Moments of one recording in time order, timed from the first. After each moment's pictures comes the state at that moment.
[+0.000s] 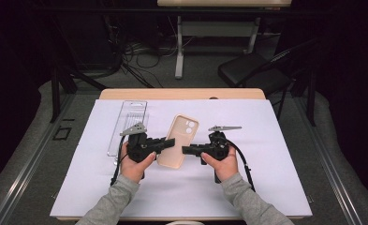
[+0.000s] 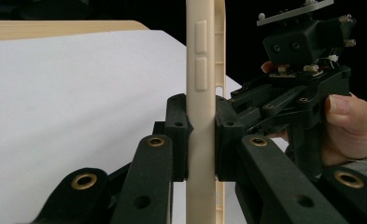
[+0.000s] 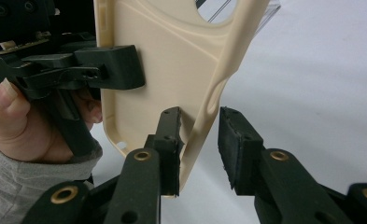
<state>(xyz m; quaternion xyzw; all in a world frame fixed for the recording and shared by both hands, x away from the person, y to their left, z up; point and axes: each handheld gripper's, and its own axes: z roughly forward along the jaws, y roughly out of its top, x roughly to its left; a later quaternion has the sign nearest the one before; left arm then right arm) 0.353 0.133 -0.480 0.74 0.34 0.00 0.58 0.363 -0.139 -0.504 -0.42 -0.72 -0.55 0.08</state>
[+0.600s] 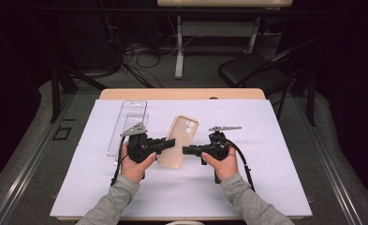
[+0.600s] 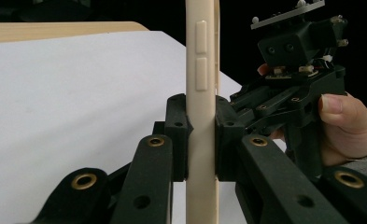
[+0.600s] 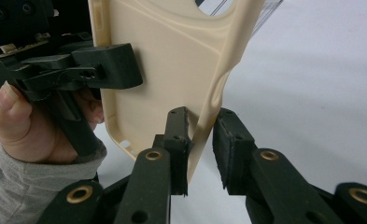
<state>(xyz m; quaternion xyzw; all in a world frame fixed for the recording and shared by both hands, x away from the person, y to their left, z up) 0.353 0.132 -0.481 0.74 0.34 0.01 0.58 0.364 -0.140 -0.507 -0.43 -0.71 -0.55 0.10</state>
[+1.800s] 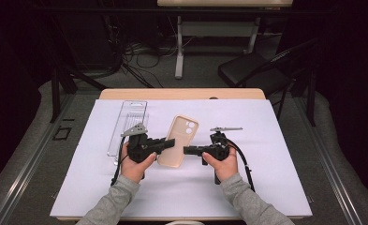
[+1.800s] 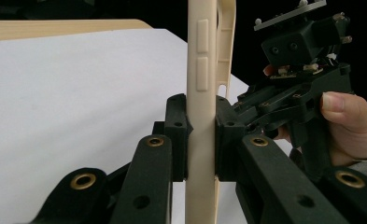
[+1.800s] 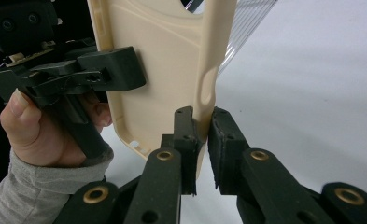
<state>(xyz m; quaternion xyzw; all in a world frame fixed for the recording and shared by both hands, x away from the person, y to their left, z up) 0.354 0.132 -0.484 0.74 0.34 0.01 0.58 0.364 -0.143 -0.510 -0.44 -0.70 -0.55 0.12</state>
